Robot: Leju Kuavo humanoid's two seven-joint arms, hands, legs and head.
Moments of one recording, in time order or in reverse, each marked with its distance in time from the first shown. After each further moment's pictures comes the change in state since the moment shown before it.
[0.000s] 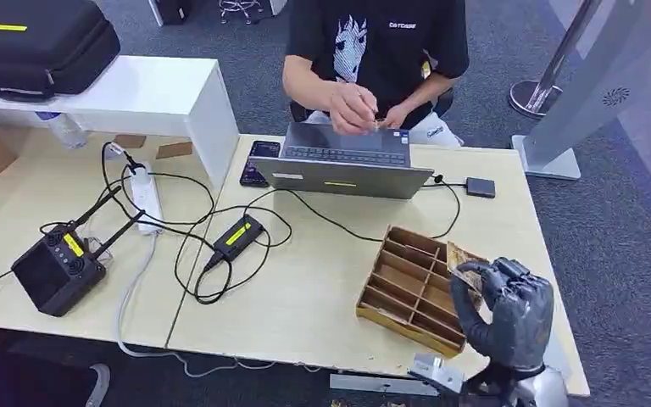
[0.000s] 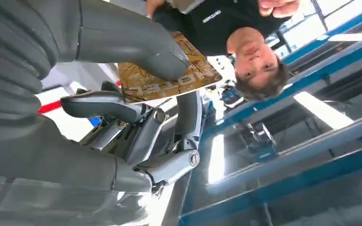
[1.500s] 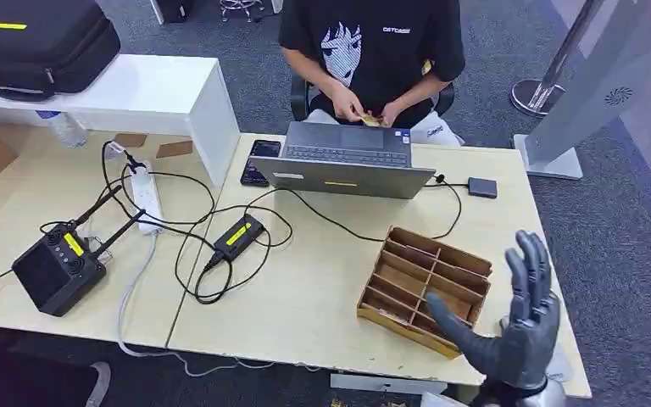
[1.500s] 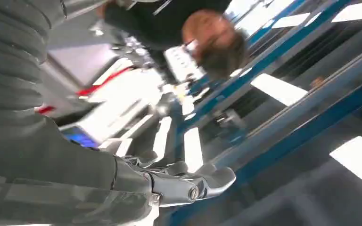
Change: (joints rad) left arm -0.001 0.000 -0.052 0.000 0.035 0.015 -0.003; right arm 0.122 0.087 -0.071 -0.111 -0.208 0.003 -0.298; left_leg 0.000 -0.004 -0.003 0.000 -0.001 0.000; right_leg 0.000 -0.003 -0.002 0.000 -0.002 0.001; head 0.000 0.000
